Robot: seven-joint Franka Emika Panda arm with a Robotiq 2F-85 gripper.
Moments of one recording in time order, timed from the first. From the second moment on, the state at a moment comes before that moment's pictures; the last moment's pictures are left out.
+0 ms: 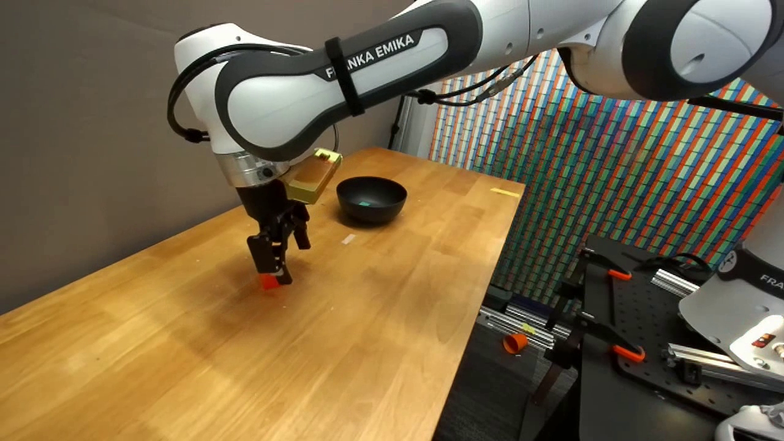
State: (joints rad) arm 0.41 1.19 0.11 -0.81 -0.17 1.76 0.08
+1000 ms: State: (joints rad) arm 0.46 1.36 0.10 -0.57 -0.17 1.75 -0.07
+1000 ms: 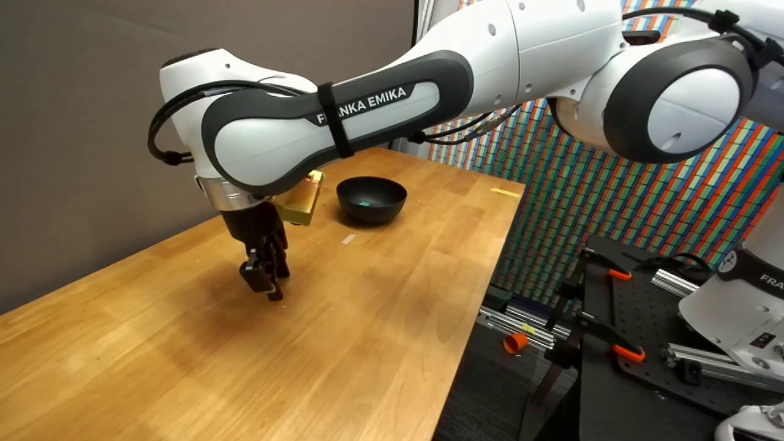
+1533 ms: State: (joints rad) arm 0.48 1.41 0.04 -0.44 -0.17 1.74 0.14
